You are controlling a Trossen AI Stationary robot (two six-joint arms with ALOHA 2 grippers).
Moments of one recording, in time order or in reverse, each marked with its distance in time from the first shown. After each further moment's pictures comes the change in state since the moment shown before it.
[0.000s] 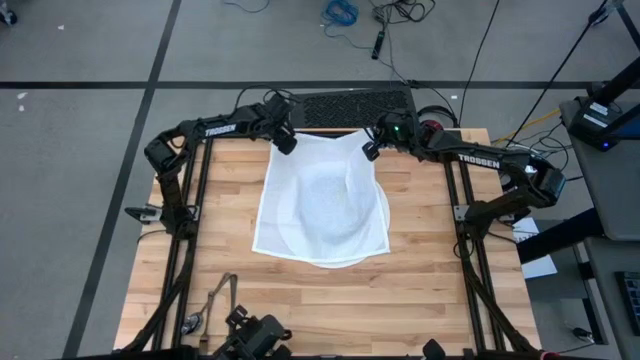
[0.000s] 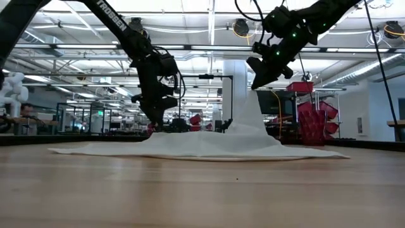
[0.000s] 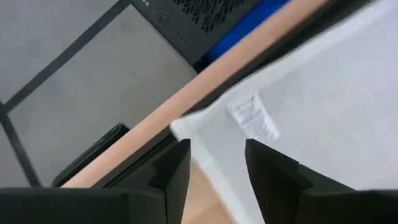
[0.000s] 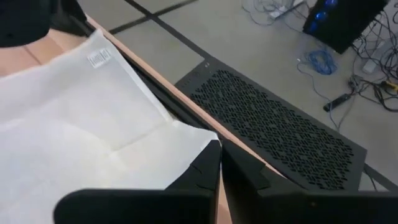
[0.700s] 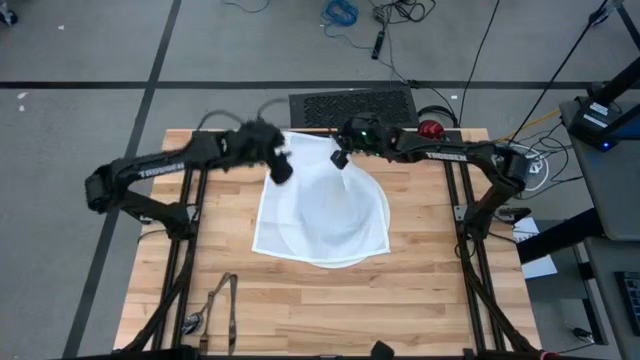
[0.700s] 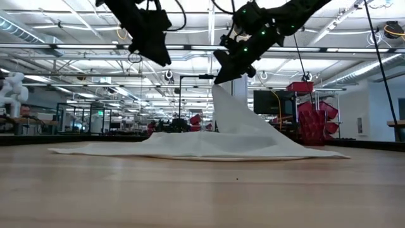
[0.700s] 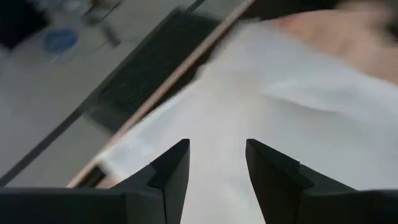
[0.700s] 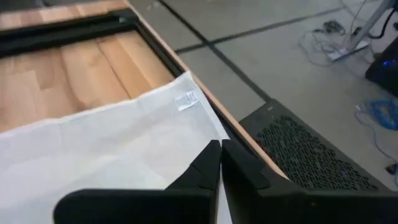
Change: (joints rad) left arm -0.403 -0.574 -0.210 0.058 0.004 -0.064; right arm 0.143 0.274 0.251 0.080 -0.079 -0.052
